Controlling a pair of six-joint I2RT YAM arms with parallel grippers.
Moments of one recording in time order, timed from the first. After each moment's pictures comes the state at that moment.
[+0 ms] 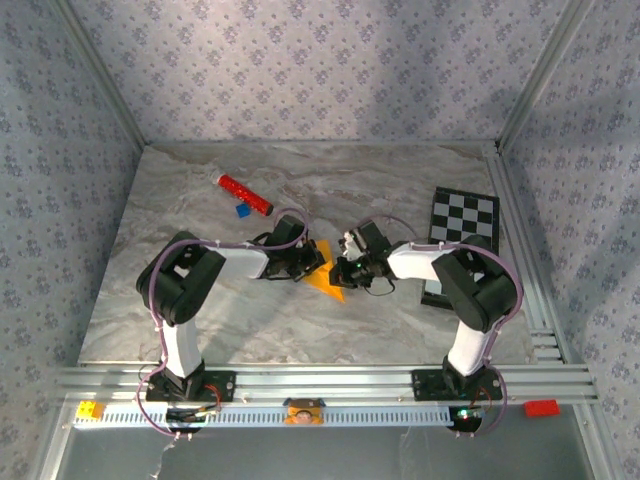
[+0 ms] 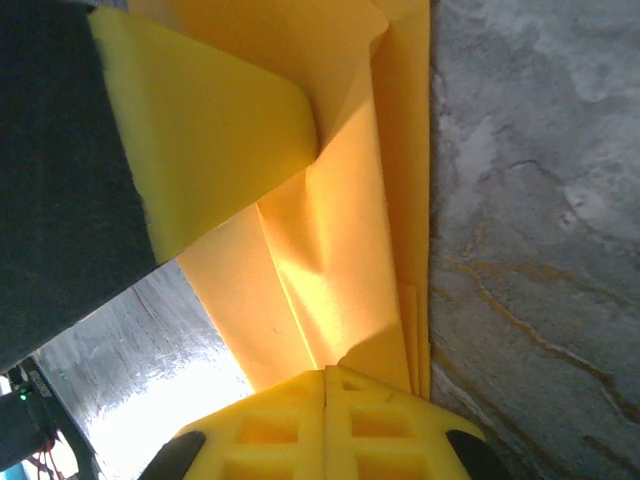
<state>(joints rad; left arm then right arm) -0.67 1.85 0.90 0.09 0.31 -1.14 0.60 1.77 0.83 -0.09 -0.54 0.64</state>
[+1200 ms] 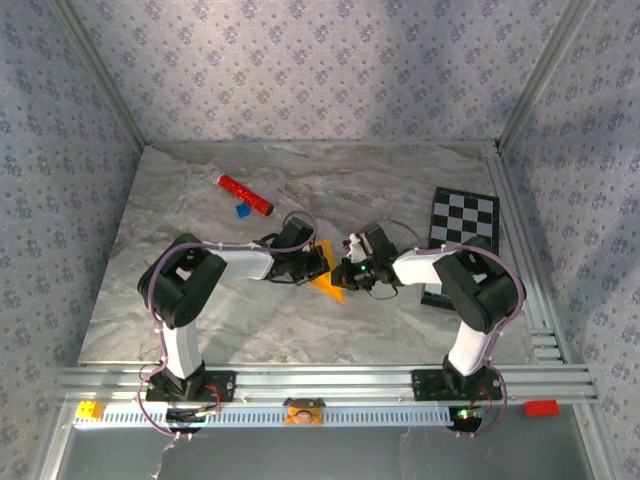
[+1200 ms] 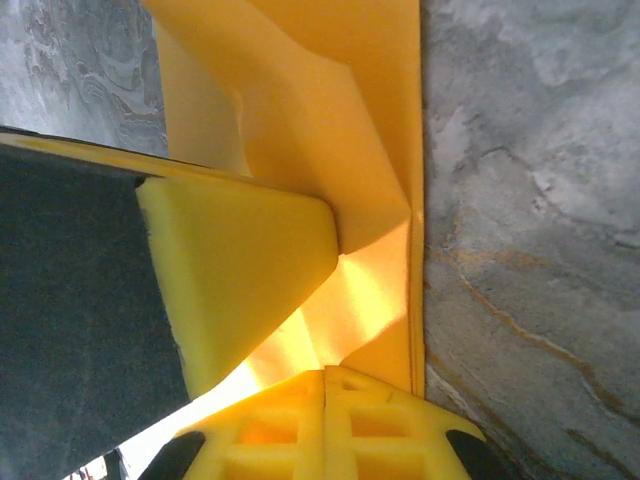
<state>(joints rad) -0.72 1.85 0.93 0.00 0.31 -1.04 0.58 1.76 0.74 0.06 -0.58 0.69</state>
